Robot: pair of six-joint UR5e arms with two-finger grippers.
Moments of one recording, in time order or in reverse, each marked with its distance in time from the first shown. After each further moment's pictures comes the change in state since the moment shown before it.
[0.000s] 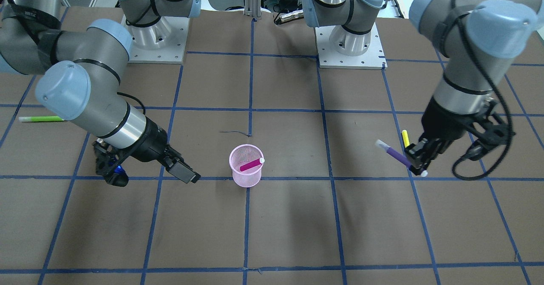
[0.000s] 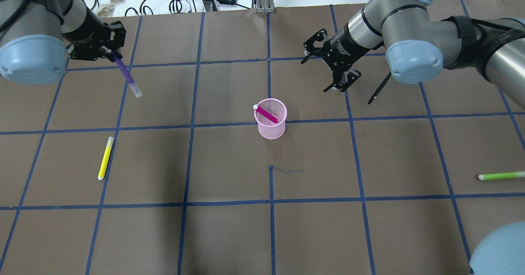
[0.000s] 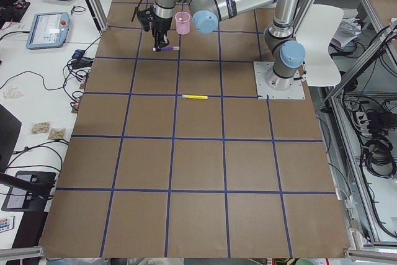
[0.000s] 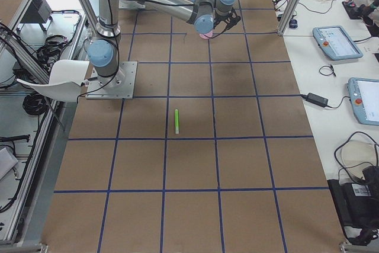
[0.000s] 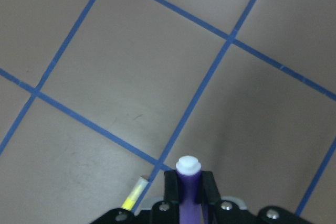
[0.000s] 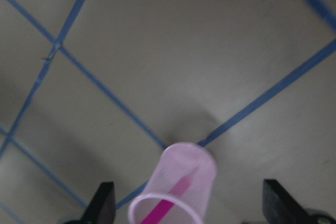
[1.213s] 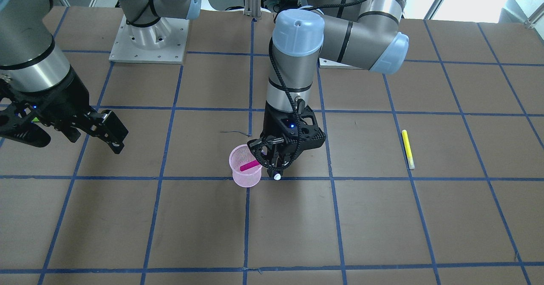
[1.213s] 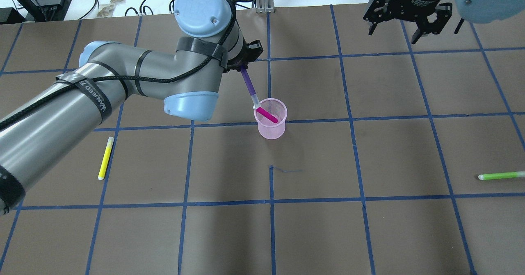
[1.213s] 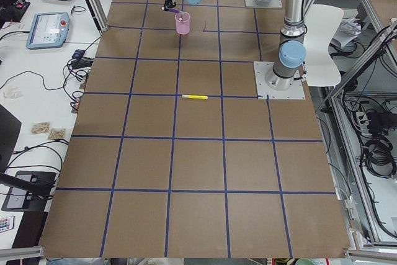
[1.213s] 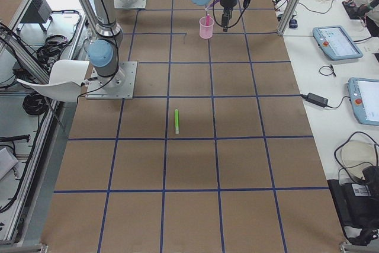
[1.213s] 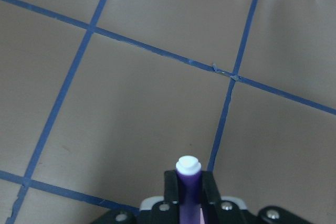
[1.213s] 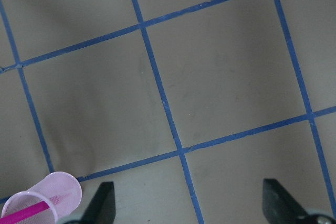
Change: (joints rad) left arm -0.458 -0.148 -0.016 0.286 0.054 -0.255; right arm -0.052 -0.119 -0.218 0.236 -0.296 -0.537
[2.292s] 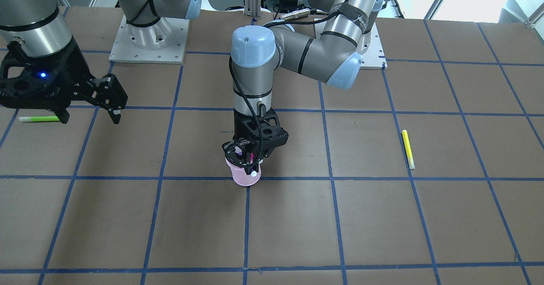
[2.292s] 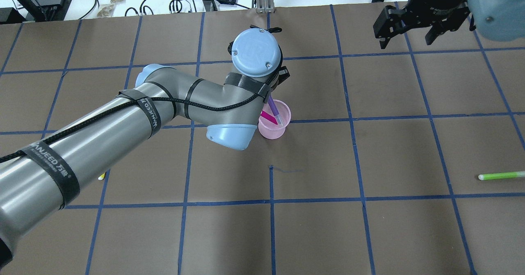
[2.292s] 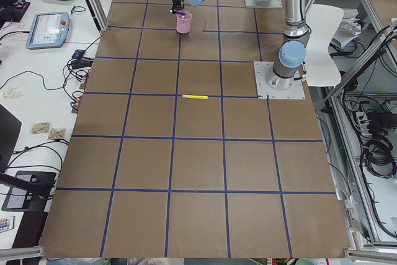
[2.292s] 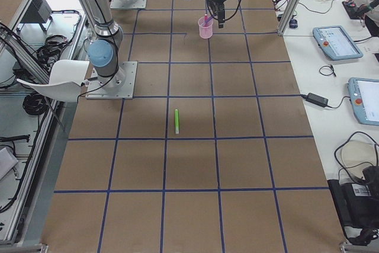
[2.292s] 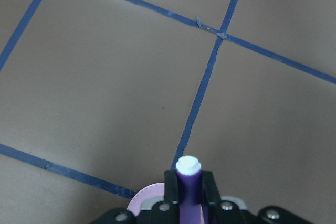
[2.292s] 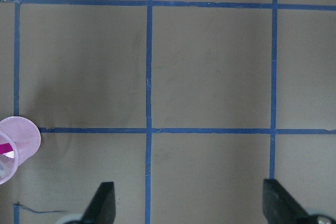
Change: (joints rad) left arm -0.106 -0.079 -0.048 0.099 0.076 -0.172; right arm 0.001 -0.104 0.091 0.006 -0.074 -0.270
